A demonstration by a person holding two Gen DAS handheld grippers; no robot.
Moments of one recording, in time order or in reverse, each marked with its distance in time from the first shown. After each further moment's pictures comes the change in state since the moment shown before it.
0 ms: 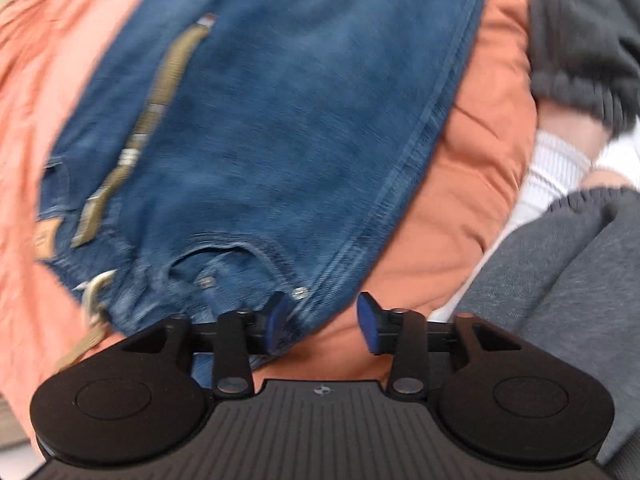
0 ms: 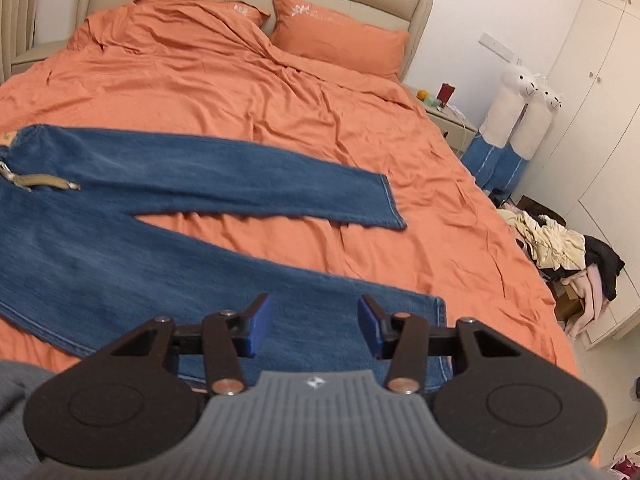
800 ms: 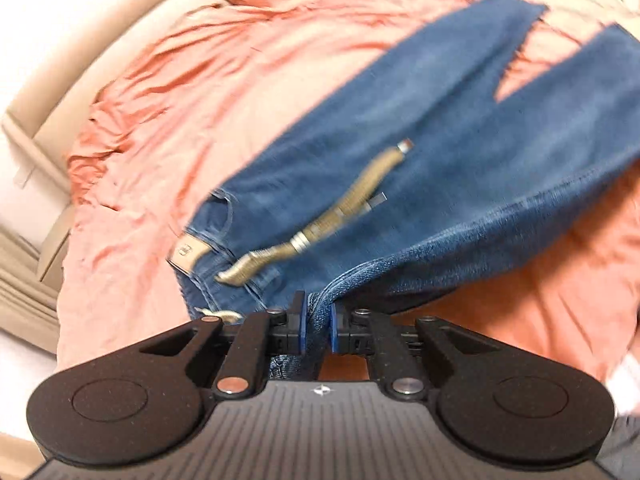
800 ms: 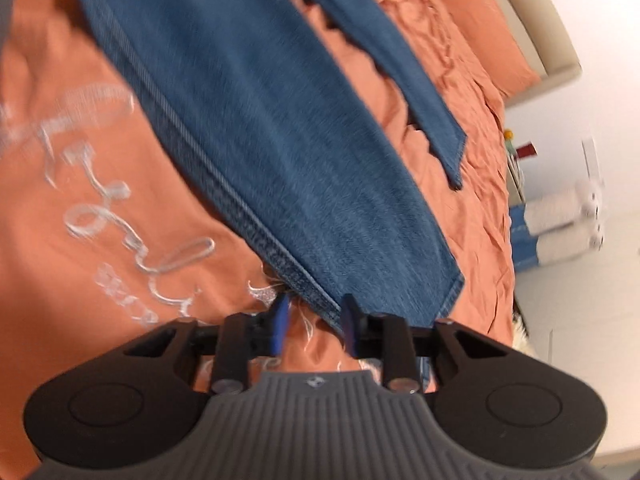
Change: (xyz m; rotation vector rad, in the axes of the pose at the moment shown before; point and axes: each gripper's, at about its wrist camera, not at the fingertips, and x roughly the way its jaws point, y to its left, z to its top) left arm -0.070 0.040 0.022 -0.498 -0.305 0.417; right arm 0.151 0.010 -0.146 -0.758 0.146 -0.078
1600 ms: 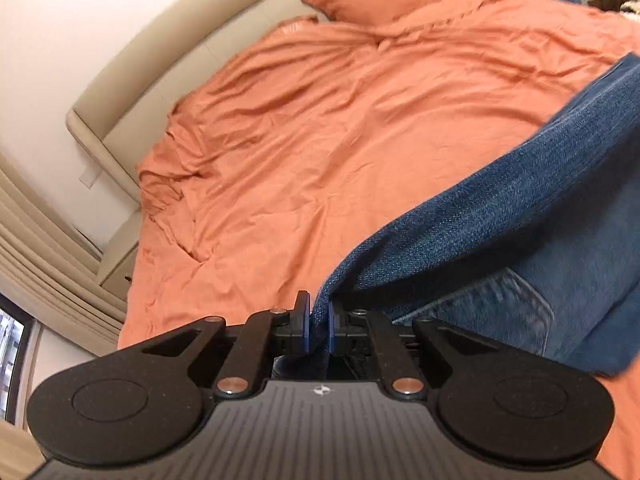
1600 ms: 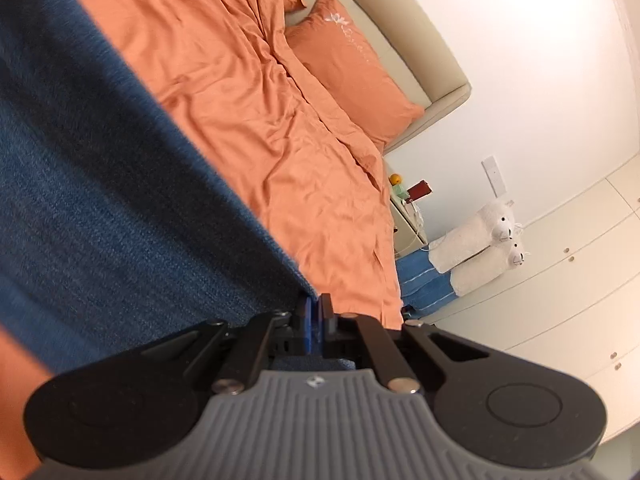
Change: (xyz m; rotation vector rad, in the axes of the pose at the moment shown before) left arm 0.096 0.087 0.147 -0.111 0.010 0.216; right arm 0.101 -0.237 0.210 0.225 -0.135 -0.278
